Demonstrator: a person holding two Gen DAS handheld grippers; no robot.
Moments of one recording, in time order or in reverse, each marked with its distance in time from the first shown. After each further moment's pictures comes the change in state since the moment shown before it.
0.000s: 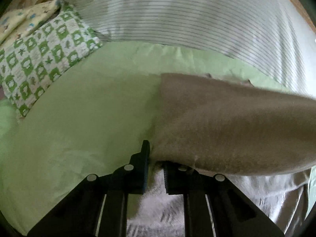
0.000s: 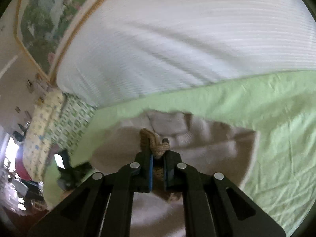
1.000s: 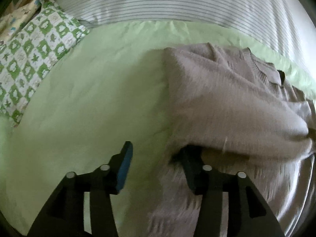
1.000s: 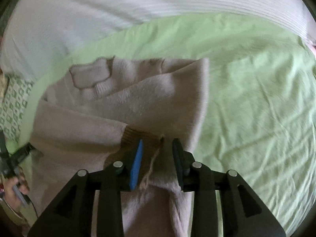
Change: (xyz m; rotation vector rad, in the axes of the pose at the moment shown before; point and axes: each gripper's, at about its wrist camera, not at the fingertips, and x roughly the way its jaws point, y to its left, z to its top) left arm 0.015 0.018 -0.018 0.117 0.117 -0.018; right arm 0.054 -0.070 -0.079 0.098 0.124 -0.338
